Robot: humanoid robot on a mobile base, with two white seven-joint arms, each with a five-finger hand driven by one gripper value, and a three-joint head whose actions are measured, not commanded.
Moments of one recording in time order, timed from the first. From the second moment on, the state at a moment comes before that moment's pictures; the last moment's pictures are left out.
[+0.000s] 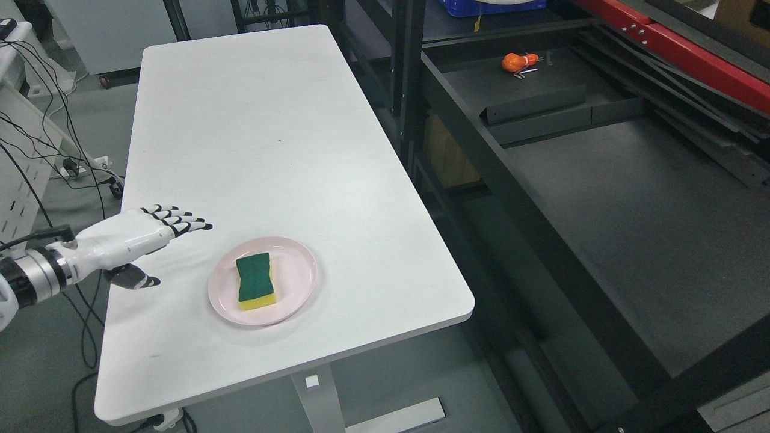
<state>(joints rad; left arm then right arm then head) -0.54 0.65 0.00 -1.37 -0.80 -0.68 -0.63 -0.08 0.00 -0.21 0.00 -0.12 0.00 -0.07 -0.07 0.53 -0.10</state>
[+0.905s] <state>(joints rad) -0.68 0.55 -0.22 -1.28 -0.89 -0.71 -0.62 -0.08 0.00 -0.21 0.00 -0.12 0.00 -0.07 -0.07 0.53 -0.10</state>
